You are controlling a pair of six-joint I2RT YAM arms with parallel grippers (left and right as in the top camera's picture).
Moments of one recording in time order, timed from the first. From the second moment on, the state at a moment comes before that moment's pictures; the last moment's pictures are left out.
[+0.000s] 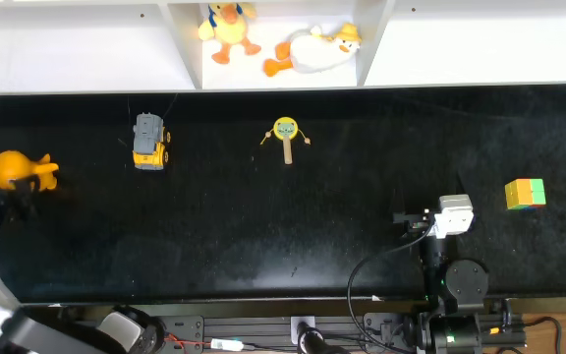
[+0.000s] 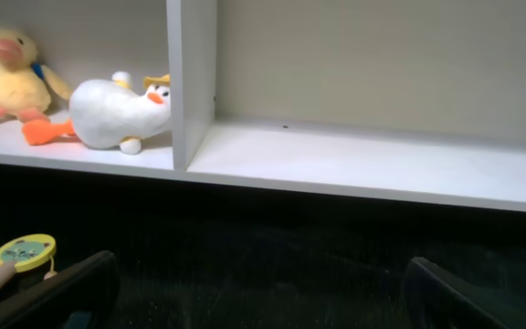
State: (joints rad) left arm 0.98 1.34 0.88 -0.49 0.56 0.61; right arm 0.05 0.01 0.02 -0.02 0.00 -0.06
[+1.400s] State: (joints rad) left arm 0.46 1.41 1.17 -0.55 0.07 0.13; right arm 0.05 0.01 0.02 -0.02 0.00 -0.06
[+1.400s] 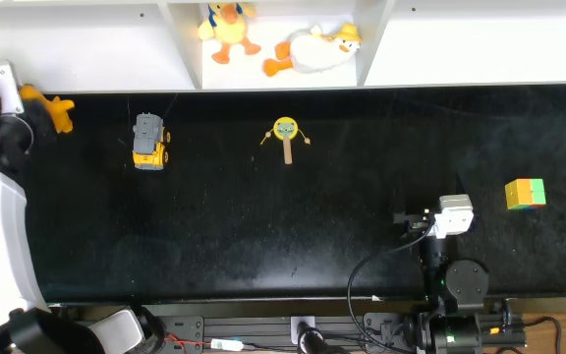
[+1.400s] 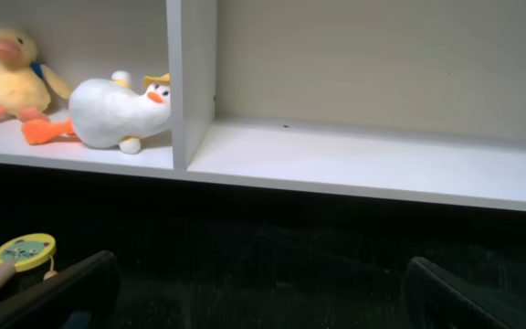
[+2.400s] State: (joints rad) left arm 0.45 1.64 1.39 -0.44 0.06 0.02; right arm 0.05 0.01 0.02 -0.02 0.00 -0.06
